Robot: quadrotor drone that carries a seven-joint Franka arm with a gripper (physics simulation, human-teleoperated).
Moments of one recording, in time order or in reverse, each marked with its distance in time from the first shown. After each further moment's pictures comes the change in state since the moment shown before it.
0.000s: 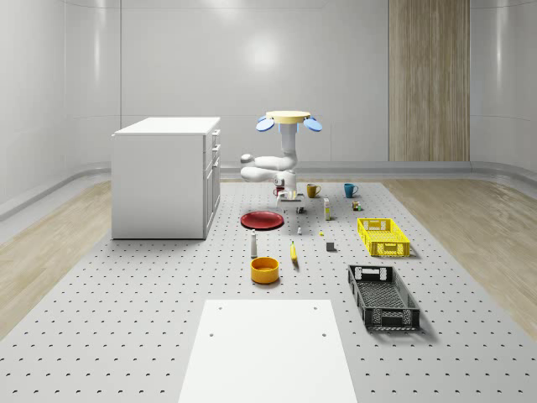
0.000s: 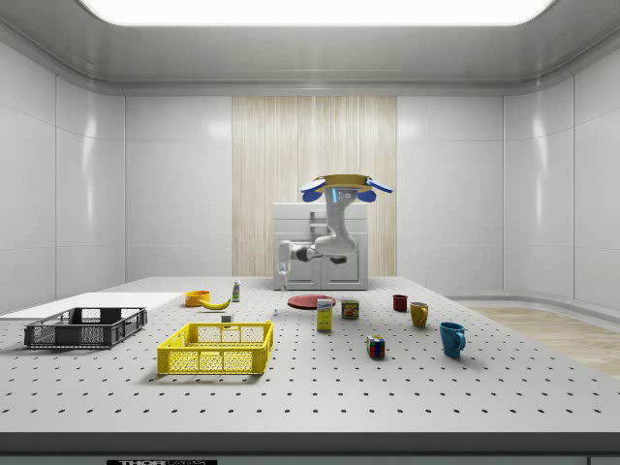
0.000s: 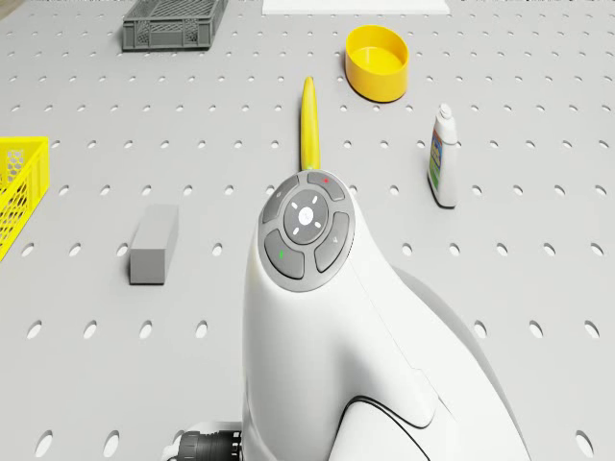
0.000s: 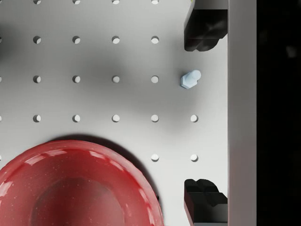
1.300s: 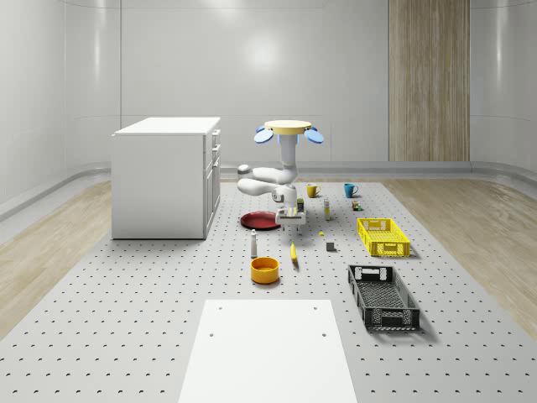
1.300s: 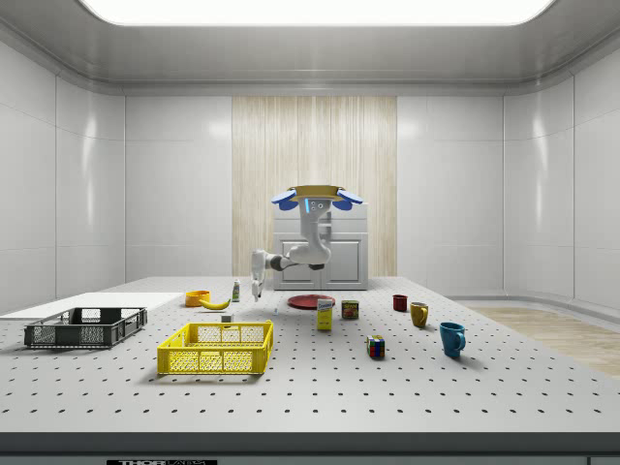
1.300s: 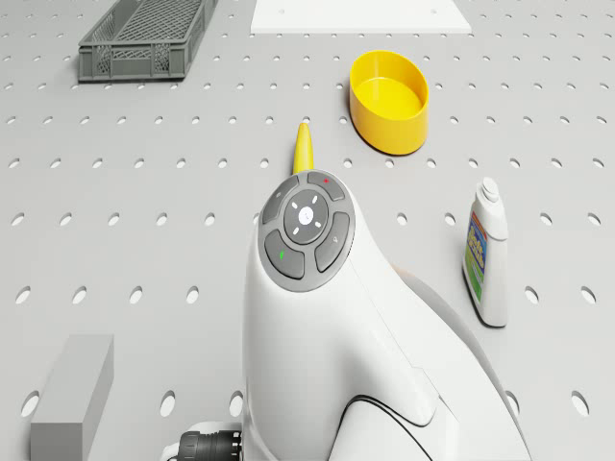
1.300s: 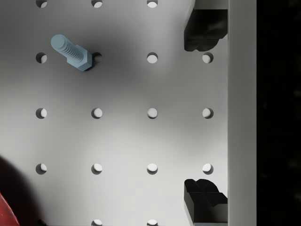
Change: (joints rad) arm -0.008 -0.038 0.006 0.002 0.015 0.035 0.007
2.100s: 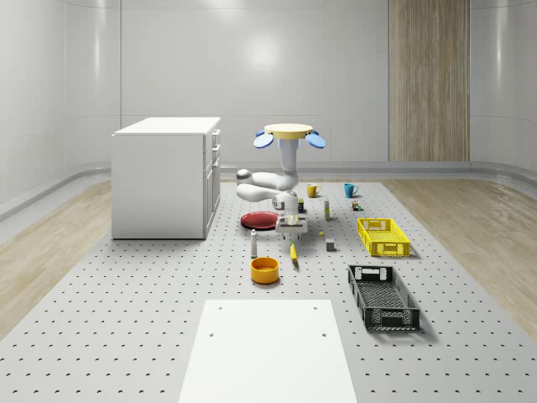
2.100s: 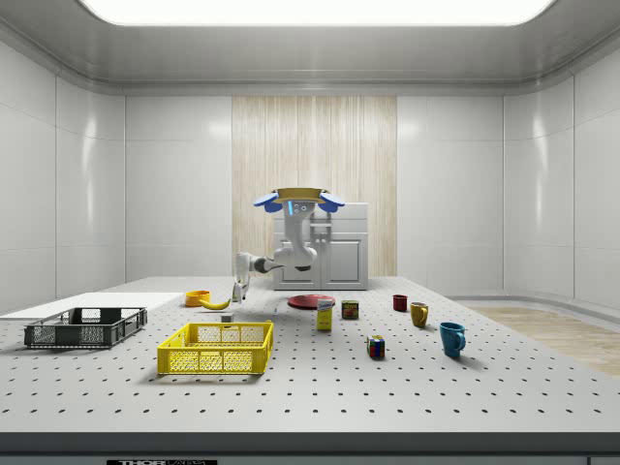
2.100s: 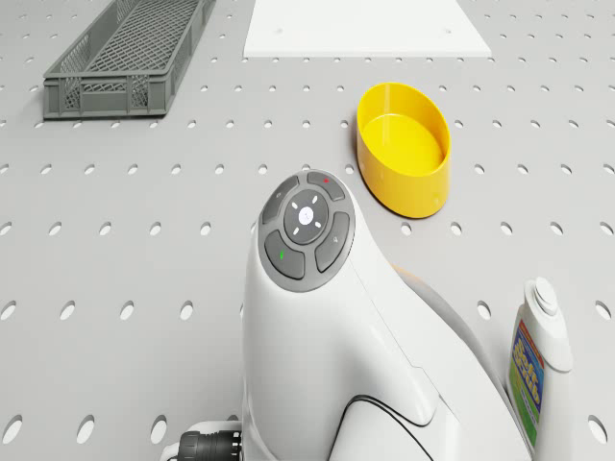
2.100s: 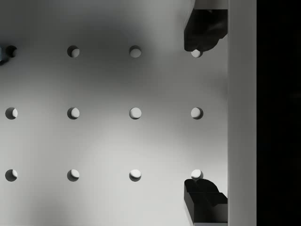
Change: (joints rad) arm -0.004 -0.017 0.002 0.001 0.007 0.016 0.003
